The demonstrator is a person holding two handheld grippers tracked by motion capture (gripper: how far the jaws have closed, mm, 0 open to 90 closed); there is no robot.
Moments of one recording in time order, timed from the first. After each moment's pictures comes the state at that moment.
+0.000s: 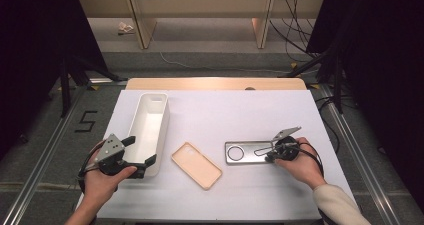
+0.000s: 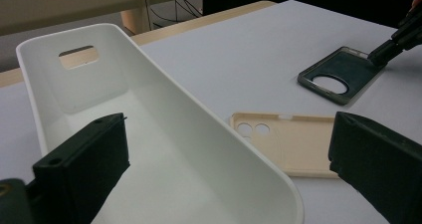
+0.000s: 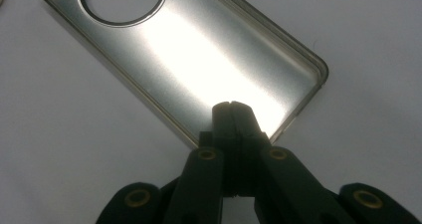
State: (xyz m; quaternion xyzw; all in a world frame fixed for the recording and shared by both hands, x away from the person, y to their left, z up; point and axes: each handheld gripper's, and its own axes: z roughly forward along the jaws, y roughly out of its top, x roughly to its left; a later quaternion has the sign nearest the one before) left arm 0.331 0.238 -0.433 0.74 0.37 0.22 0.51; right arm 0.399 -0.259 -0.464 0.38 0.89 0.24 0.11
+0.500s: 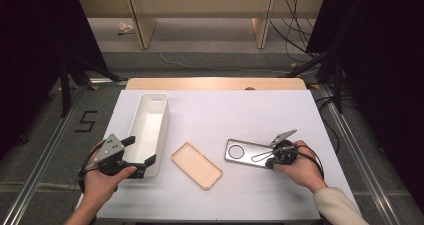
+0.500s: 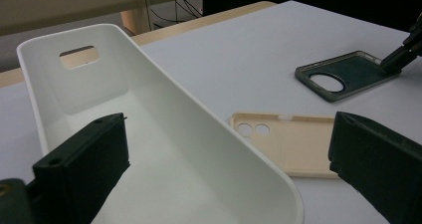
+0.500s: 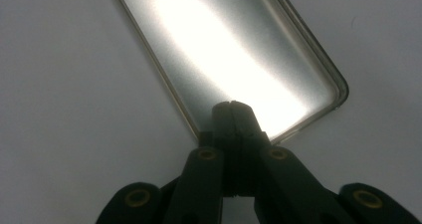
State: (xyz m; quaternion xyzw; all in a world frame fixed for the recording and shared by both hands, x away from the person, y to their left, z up) left arm 0.331 0.238 -0.433 0.74 0.37 0.22 0.51; right arm 0.386 -0.250 -0.461 0.37 0.90 0.20 0.09
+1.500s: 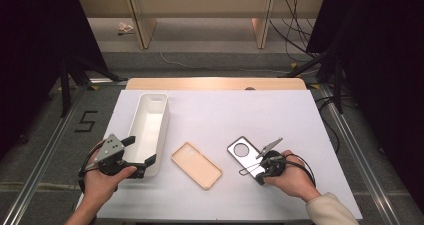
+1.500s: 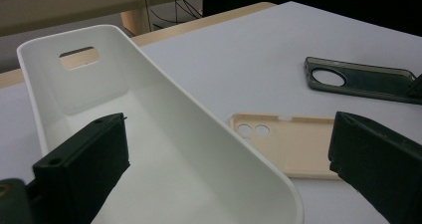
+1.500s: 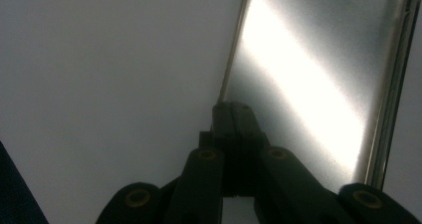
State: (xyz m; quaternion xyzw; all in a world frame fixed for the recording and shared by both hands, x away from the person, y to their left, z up) left arm 0.331 0.238 -0.433 0.74 0.37 0.22 0.51; right arm 0.357 -0.213 -0.459 0.34 0.92 0.19 0.01
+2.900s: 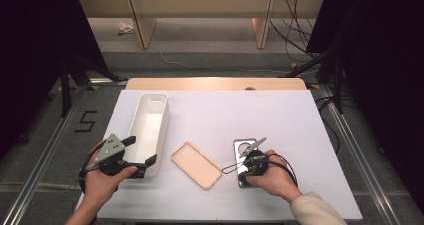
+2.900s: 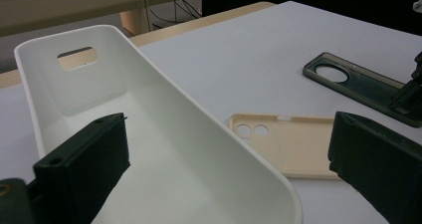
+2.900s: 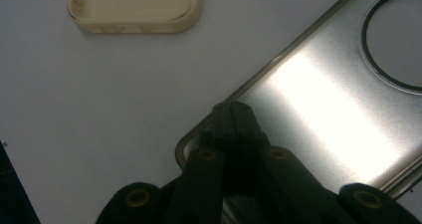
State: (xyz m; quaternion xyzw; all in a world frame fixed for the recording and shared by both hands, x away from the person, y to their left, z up) left arm 0.331 0.237 -0.433 0.74 0.37 0.22 0.51; right arm 0.361 -0.171 -0.464 0.34 0.92 0.22 0.00
